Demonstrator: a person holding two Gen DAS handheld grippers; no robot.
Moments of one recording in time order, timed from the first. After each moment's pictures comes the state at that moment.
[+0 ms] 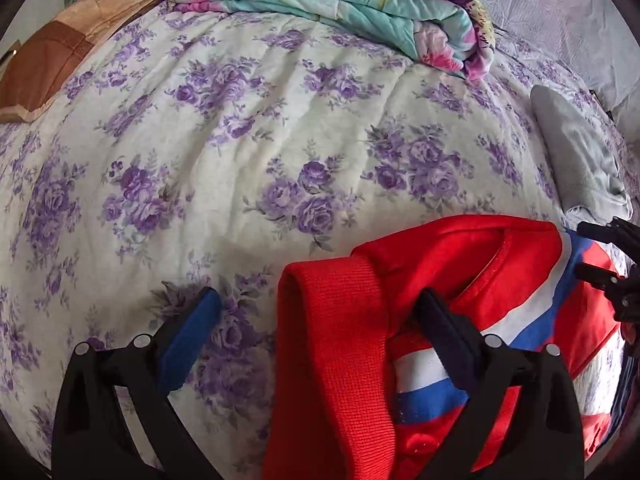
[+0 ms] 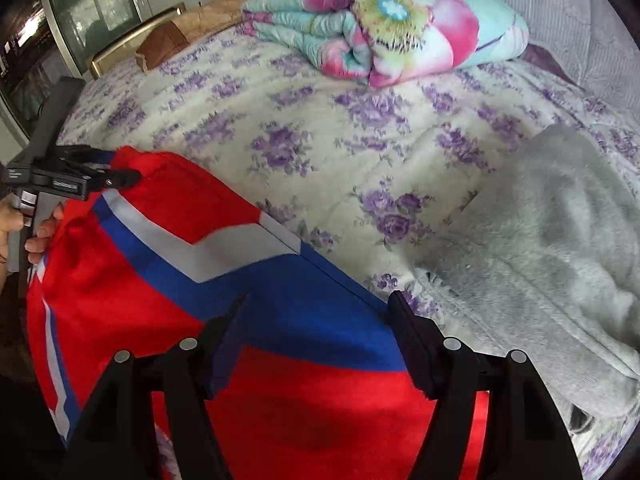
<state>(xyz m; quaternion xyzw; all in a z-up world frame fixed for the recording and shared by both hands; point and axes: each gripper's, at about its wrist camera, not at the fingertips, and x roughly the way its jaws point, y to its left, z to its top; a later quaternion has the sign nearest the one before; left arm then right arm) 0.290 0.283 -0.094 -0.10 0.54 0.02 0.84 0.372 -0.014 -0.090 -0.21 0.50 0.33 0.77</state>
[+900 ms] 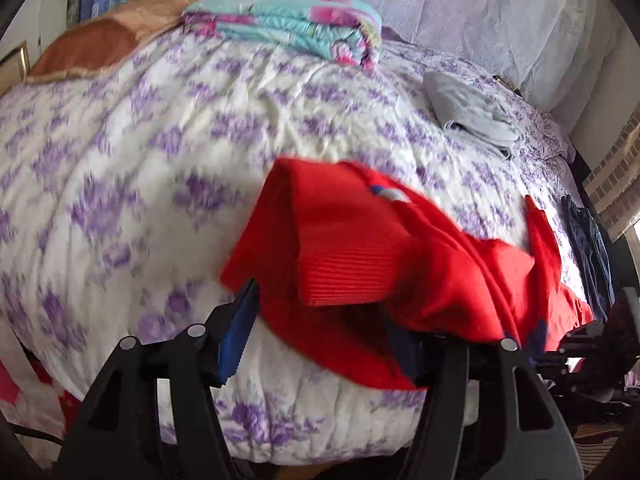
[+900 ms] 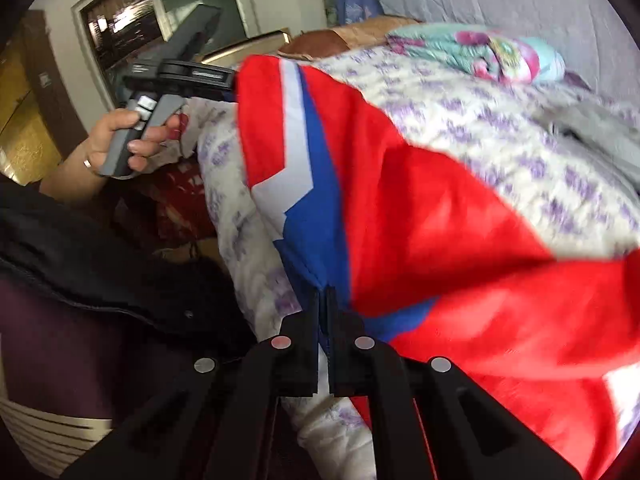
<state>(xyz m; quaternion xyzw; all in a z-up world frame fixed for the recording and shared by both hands) 0.058 0.274 -0.067 -0.14 0.48 -0.06 0.87 0.015 -0.078 -0.107 -0.11 0.40 0.45 0.79</state>
